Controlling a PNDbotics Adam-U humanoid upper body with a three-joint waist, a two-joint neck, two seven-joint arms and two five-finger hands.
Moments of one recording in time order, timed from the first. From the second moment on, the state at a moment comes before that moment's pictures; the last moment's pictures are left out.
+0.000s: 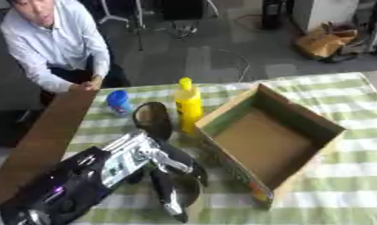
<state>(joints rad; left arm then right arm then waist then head) -0.84 0.46 -0.70 -1.26 -0.51 -0.22 -0.88 -0.52 -0.36 -0.22 -1.98 0.65 -0.16 -0.91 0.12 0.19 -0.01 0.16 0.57</state>
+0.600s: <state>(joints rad) -0.84 0.44 -0.68 -1.23 -0.57 -0.24 -0.86 -0.52 -0.36 -0.23 -1.98 0.64 -0.16 -0.91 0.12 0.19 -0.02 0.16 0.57</state>
